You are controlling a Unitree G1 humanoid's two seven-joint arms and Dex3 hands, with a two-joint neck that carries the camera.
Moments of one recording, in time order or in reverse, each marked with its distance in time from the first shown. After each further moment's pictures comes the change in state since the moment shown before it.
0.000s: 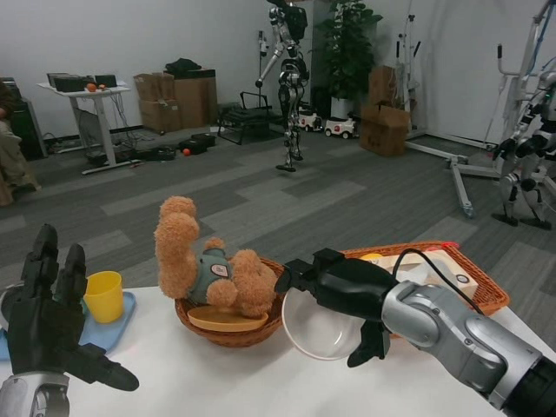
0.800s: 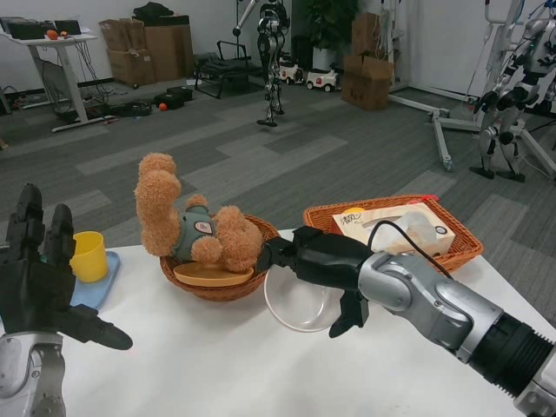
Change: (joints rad) left arm 0.000 0.003 -0.036 0.000 0.000 -0.009 -0.005; right arm 0.033 0.014 0.044 0.002 0.017 0.024 0.019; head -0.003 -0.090
